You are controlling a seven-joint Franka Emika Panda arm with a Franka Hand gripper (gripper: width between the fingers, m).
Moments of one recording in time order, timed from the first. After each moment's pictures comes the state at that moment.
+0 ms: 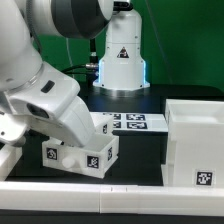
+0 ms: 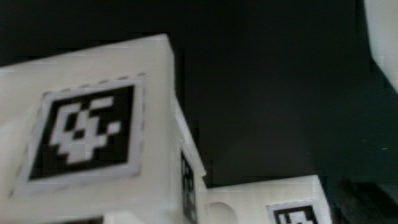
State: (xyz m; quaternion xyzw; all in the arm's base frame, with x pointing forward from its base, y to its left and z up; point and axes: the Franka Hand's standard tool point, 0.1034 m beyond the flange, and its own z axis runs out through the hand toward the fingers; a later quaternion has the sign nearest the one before) arm 0.516 -0.156 0.025 -0.28 -0.92 -0.03 0.27
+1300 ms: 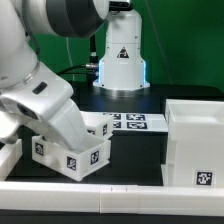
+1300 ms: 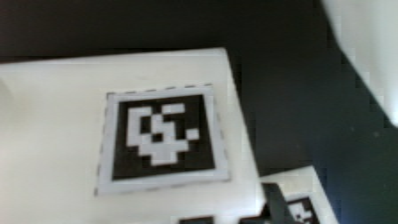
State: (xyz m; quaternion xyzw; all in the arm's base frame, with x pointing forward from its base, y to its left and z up) arm 0.518 -0.163 0.036 -0.40 -0.88 0.00 0.26
